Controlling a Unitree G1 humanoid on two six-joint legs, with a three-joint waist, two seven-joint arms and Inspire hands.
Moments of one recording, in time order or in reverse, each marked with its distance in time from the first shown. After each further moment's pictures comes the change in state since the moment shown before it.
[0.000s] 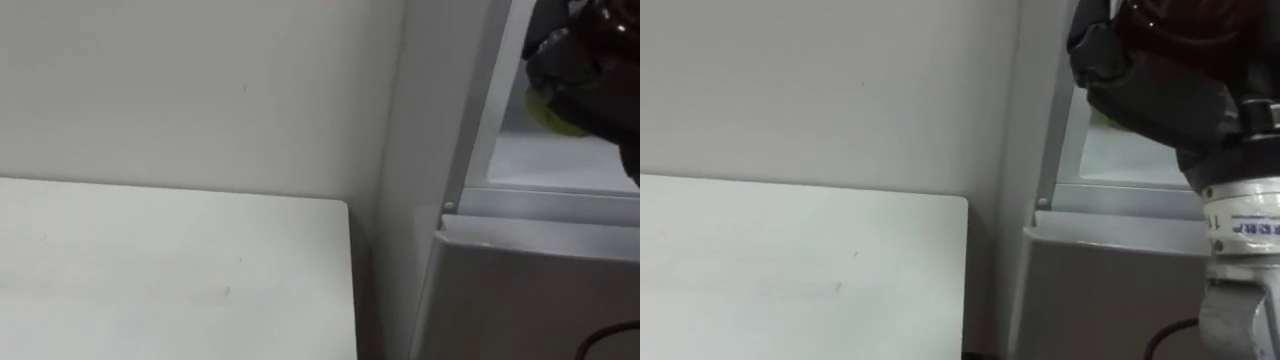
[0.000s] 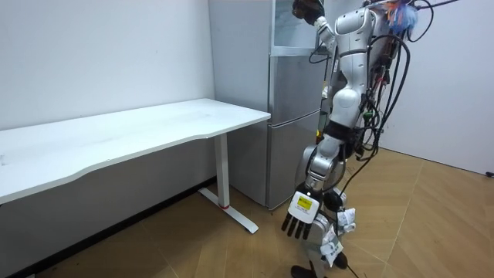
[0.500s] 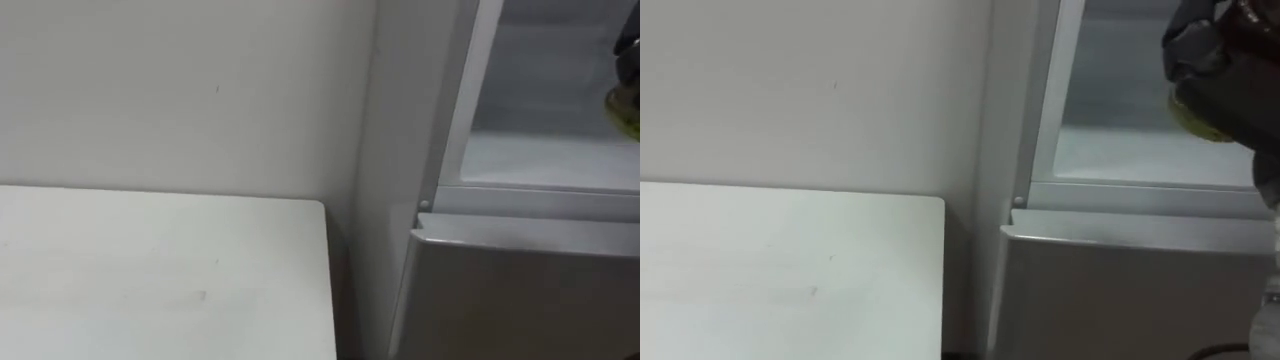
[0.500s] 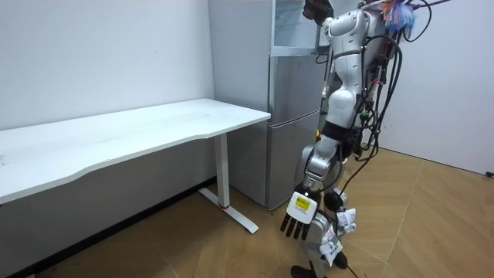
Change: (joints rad) left arm 0.026 0.001 0.037 -0.004 0.005 -0.006 0.014; right arm 0.050 0.000 -0.119 0.016 0.029 -0.002 -0.095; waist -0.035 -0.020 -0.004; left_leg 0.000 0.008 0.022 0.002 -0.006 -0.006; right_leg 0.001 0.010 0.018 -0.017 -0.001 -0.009
